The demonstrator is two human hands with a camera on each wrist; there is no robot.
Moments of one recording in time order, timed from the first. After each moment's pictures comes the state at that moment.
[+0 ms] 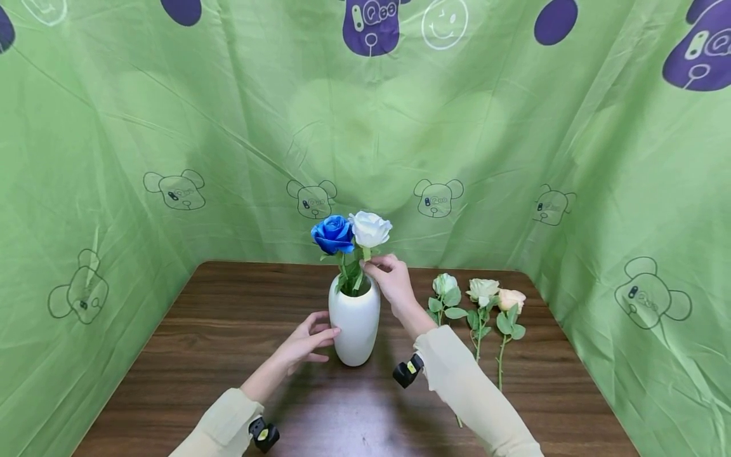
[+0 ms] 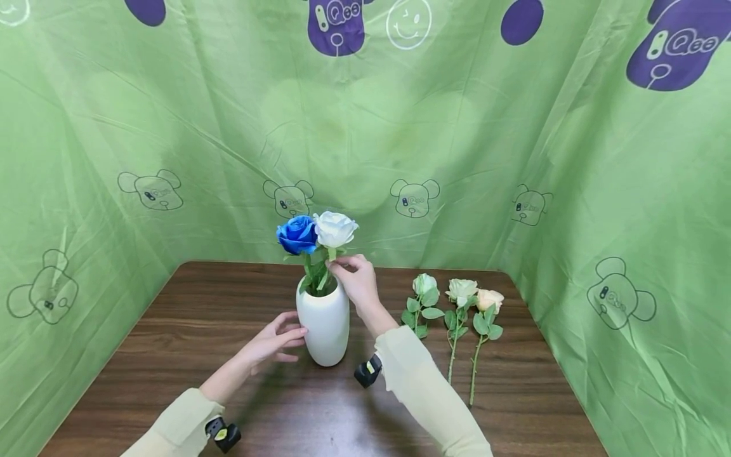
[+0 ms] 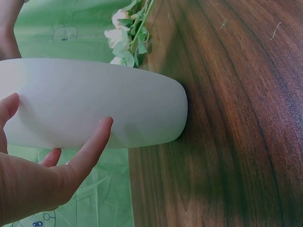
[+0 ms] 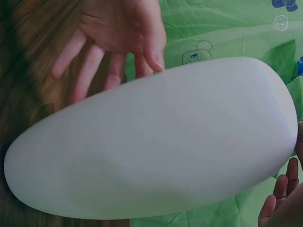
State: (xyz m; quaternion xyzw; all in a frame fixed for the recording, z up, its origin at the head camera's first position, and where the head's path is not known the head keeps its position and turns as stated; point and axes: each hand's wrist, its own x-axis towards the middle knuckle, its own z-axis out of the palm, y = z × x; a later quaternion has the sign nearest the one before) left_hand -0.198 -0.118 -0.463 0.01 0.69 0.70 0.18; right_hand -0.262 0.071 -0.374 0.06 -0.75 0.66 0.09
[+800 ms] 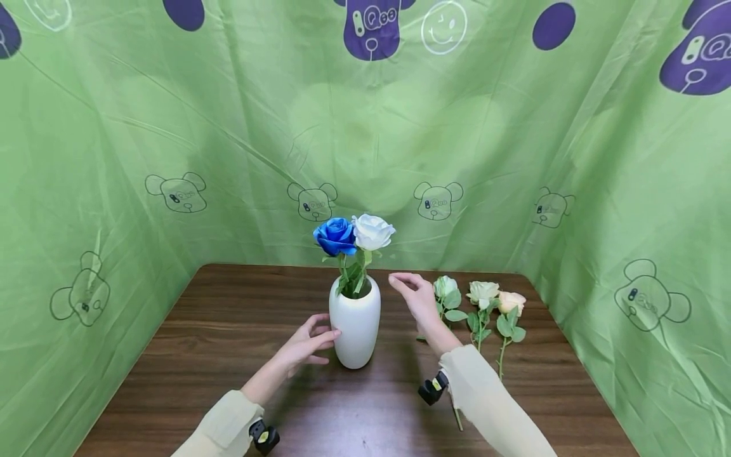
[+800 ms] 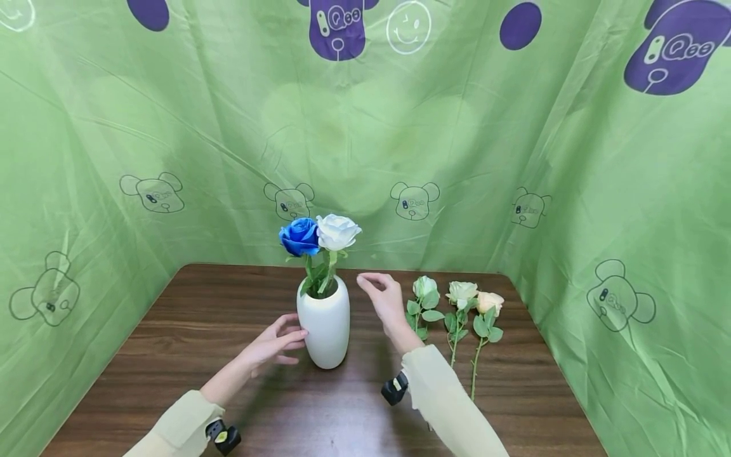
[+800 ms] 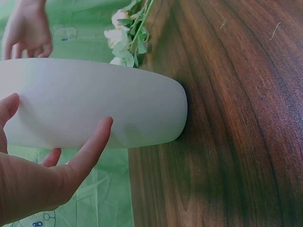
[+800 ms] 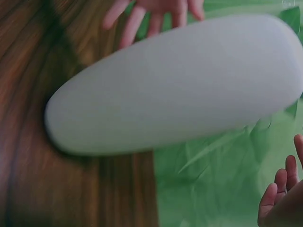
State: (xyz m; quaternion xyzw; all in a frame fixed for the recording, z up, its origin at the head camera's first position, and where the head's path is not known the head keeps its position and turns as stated) left_hand -0.187 -0.116 -0.437 0.01 0.68 0.71 0.18; right_hand -0.255 0.119 -0.410 0.01 -0.74 0.67 0.07
